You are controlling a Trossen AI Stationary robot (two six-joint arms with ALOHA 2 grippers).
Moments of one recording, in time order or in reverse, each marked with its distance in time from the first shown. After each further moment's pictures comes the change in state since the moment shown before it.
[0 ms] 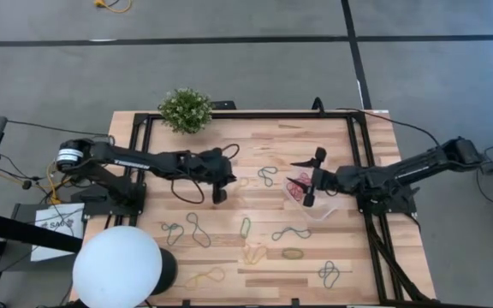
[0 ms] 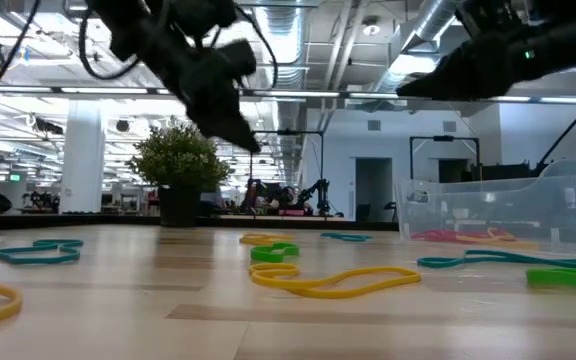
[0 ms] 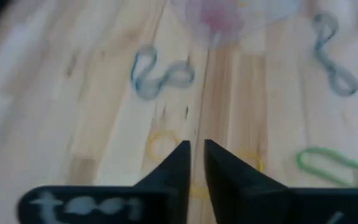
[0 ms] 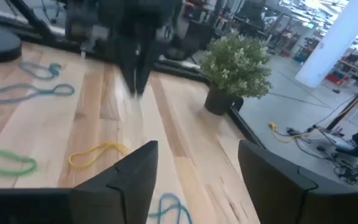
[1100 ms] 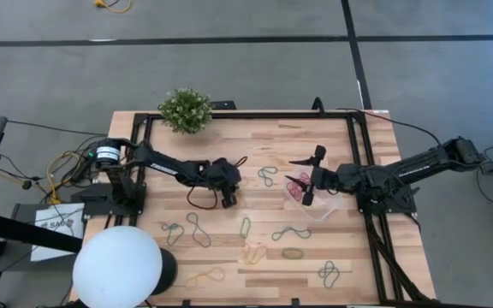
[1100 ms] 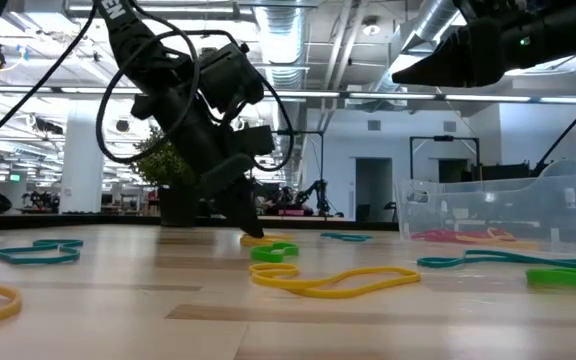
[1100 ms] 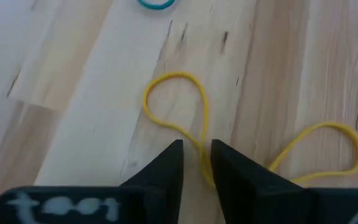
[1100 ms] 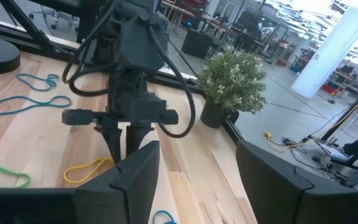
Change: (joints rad) left arm 0.003 0.346 0.008 0.138 -0.068 -0.069; right arm 0.000 -0.001 0.043 -0.017 -0.002 -0.043
